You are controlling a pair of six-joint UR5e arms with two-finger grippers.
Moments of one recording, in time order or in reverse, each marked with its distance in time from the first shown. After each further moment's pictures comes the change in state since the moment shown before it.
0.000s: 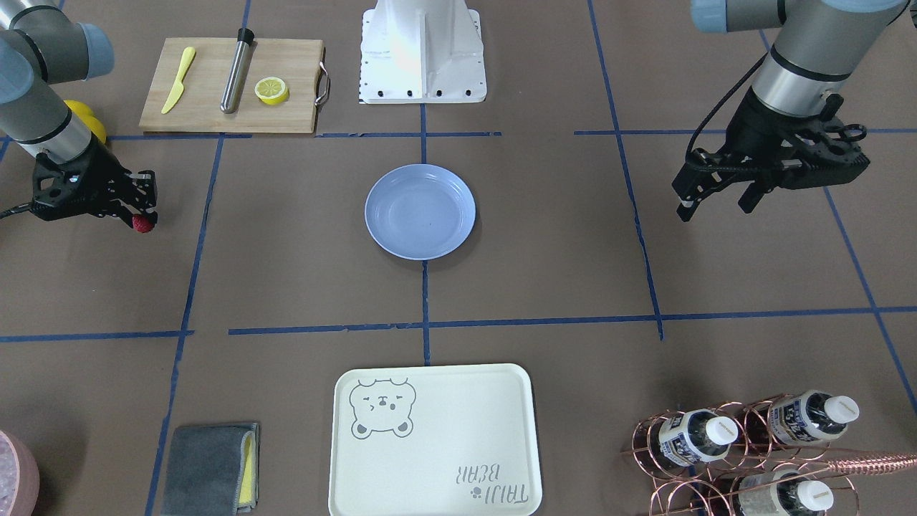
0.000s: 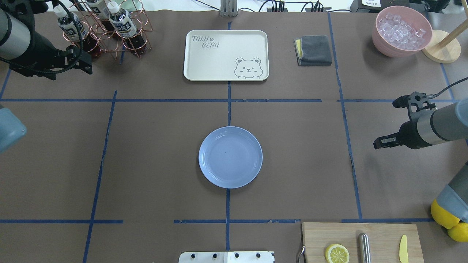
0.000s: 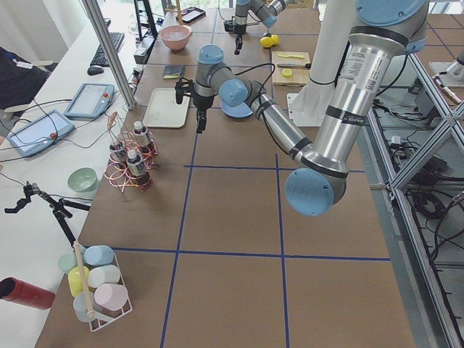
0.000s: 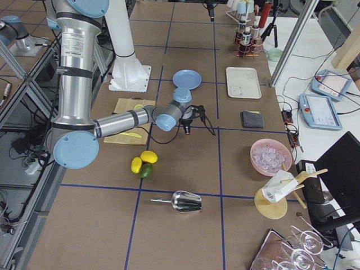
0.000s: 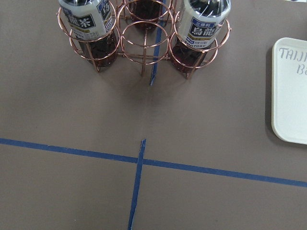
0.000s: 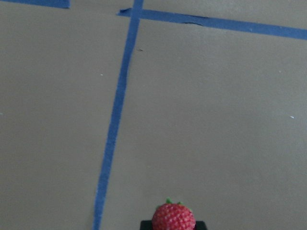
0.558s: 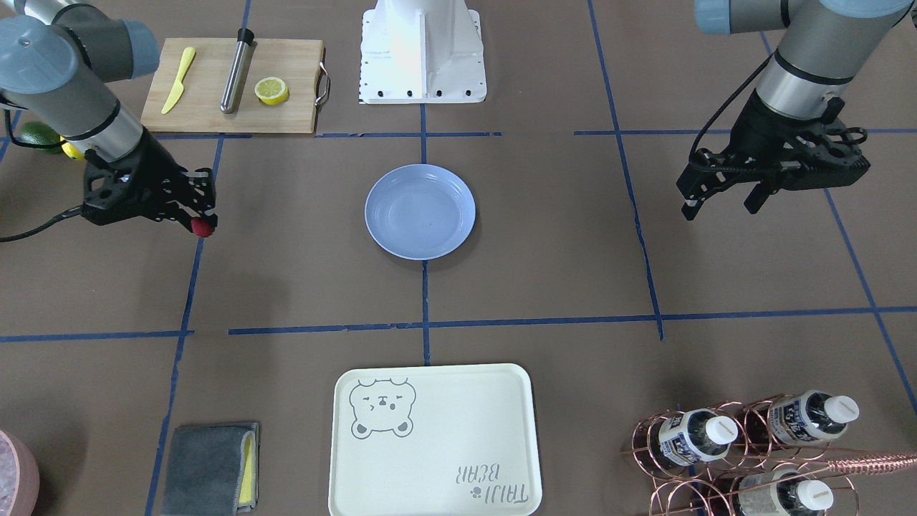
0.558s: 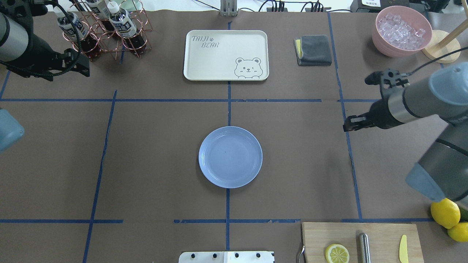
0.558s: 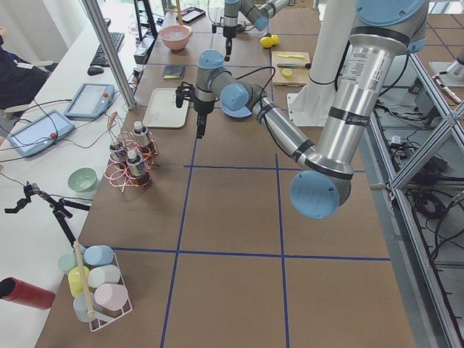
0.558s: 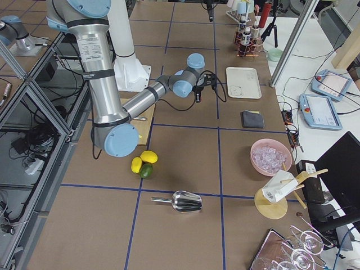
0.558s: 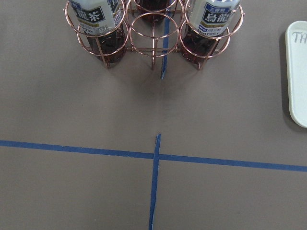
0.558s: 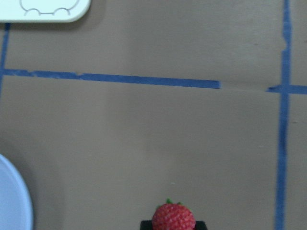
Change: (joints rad) left arm -0.009 0.040 0.002 0.001 0.000 0.144; right arm -0.069 0.436 -0.007 -0.338 0.027 0.246
